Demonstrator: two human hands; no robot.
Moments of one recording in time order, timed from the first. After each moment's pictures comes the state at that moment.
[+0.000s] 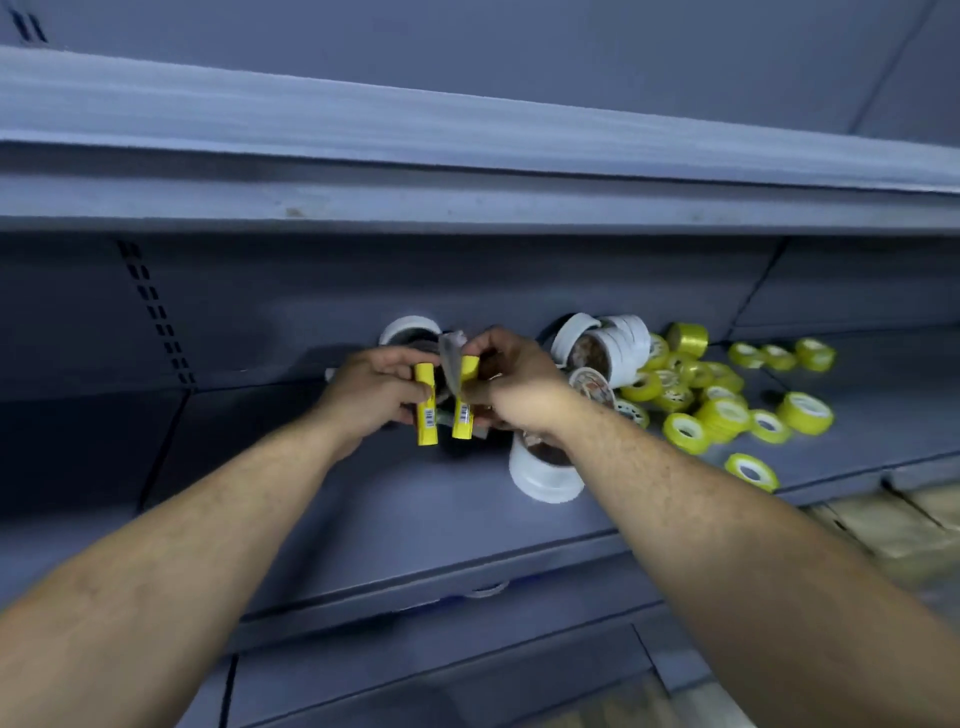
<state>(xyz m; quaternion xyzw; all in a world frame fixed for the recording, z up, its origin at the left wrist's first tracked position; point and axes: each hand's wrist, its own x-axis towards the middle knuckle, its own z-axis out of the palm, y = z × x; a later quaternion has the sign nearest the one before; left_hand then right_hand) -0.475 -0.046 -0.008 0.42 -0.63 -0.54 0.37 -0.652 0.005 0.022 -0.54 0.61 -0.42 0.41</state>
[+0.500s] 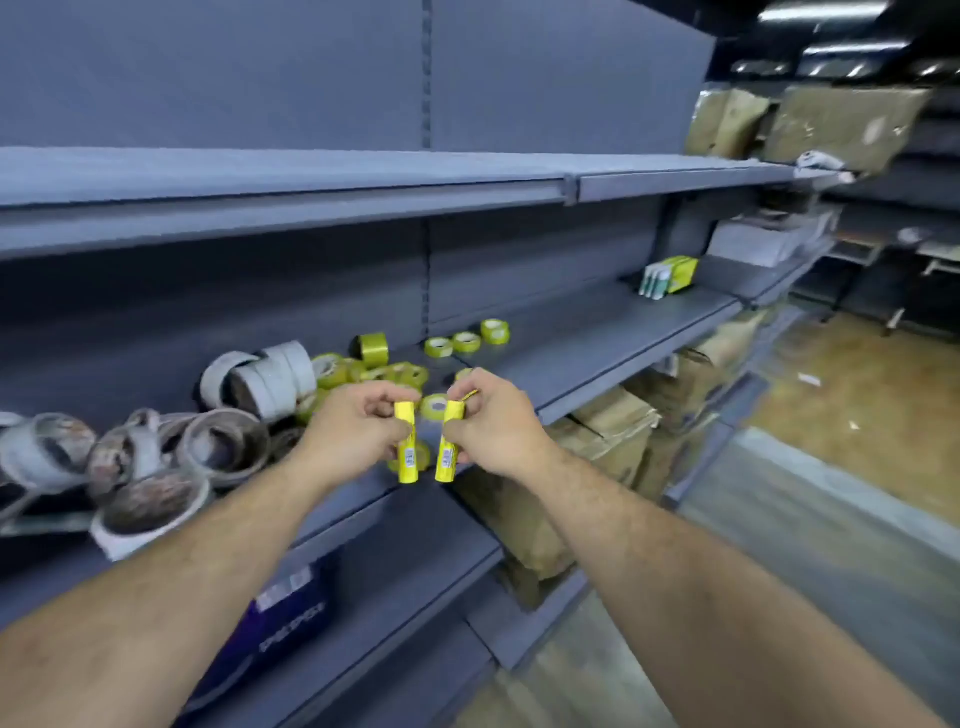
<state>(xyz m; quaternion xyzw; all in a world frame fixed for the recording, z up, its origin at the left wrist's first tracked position) -0.811 0.109 0.017 0.30 -0.72 -0.56 0.28 -0.952 0.213 0.019 -0.41 0.75 -0.48 0.21</state>
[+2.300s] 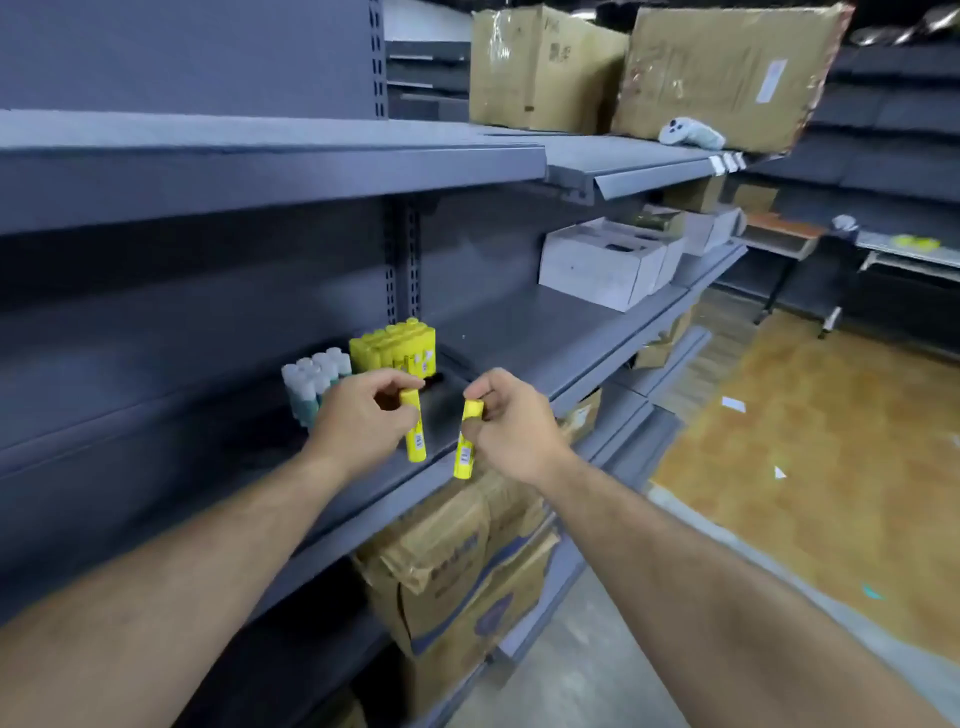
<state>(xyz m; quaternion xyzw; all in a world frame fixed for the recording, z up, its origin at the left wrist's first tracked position) -1.780 0.140 -0.001 0.29 -0.80 -0.41 0.32 -1.910 0.271 -0.003 -0.38 0.77 -0.49 0.13</state>
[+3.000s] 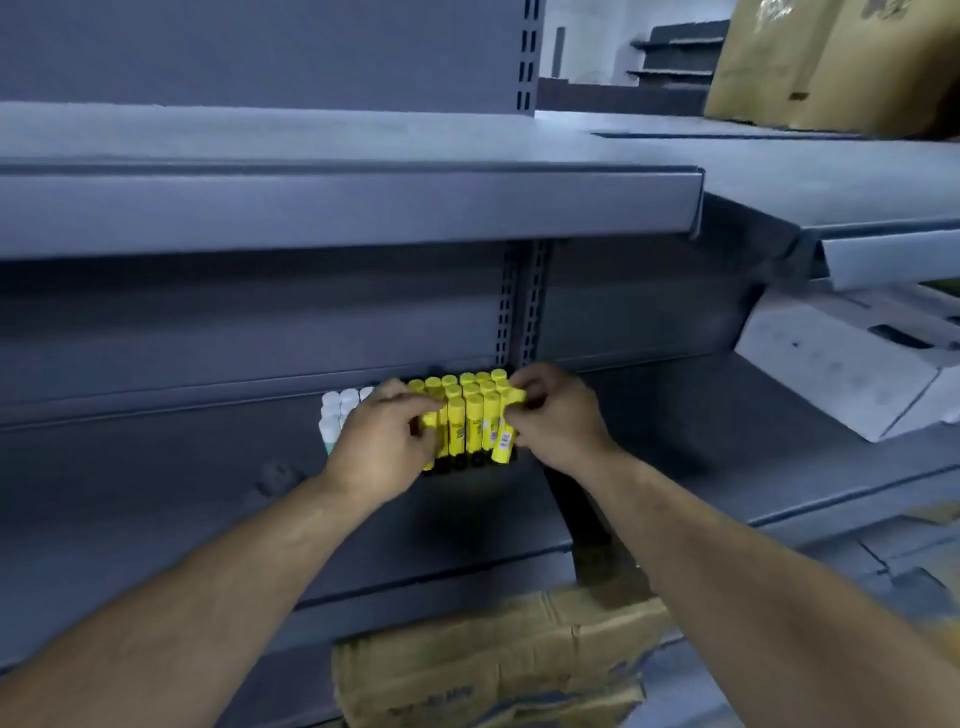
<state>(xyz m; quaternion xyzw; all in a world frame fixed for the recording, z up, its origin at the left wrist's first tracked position) -1.866 0.060 -0.036 0.47 -0.80 -0.14 0.36 -2.072 0.100 -0.014 -0.53 0.67 -0.45 0.25</state>
